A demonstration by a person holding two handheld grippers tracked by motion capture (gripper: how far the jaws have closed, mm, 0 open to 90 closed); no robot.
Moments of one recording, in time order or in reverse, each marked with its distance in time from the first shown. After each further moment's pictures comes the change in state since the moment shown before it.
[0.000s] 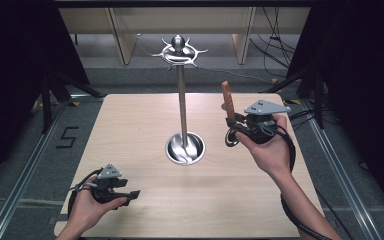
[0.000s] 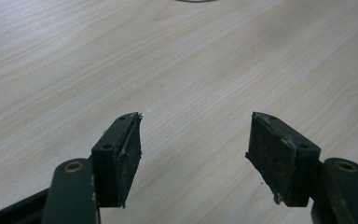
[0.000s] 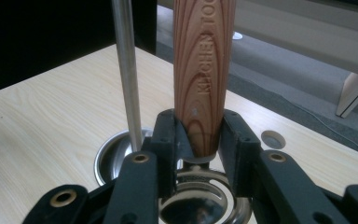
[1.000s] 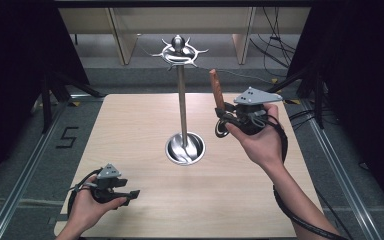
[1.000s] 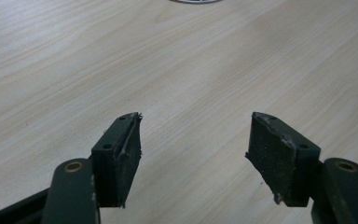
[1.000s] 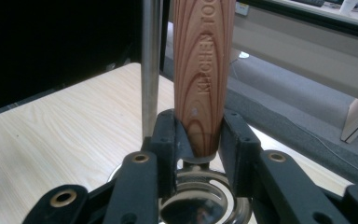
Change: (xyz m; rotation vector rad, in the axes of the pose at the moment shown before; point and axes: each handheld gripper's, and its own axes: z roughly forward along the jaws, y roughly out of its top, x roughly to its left) left arm 0.000 0.000 -0.001 -0.005 -0.006 0.000; right arm 0.016 0.036 0.003 -0.059 0.032 -0.063
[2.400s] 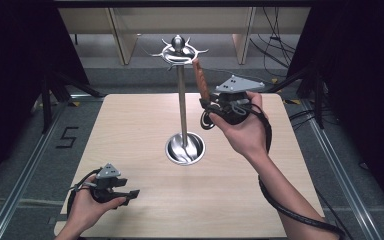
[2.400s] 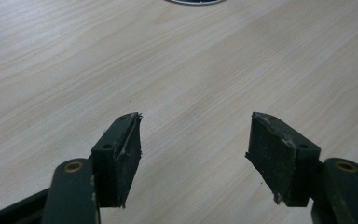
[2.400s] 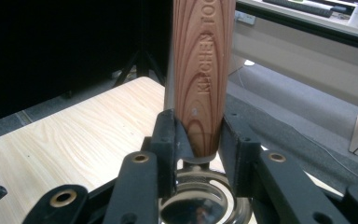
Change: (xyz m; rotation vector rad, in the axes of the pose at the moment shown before) left arm 0.001 0.000 0.000 -0.001 0.006 0.001; right arm 0.020 0.034 0.018 -0.009 0.012 -0.002
